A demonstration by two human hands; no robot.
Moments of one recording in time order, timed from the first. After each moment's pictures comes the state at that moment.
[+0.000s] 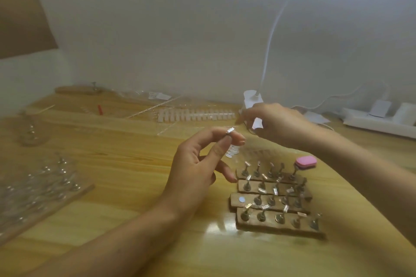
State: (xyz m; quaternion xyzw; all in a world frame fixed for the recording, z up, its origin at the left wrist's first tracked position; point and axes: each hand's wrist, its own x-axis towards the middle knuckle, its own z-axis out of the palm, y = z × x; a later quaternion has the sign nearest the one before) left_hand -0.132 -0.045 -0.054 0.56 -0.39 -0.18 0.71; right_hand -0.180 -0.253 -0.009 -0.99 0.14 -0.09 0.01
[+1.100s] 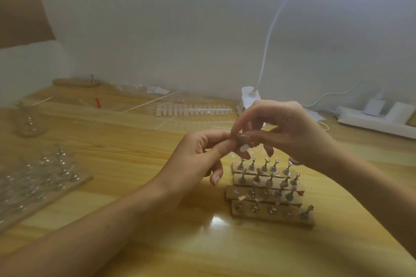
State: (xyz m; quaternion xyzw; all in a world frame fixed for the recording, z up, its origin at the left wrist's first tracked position) left_hand -0.115 -0.045 -0.053 0.56 -0.47 -0.27 0.63; right_hand -0.224 -0.214 -0.003 -0.90 -0.09 -0.22 0.36
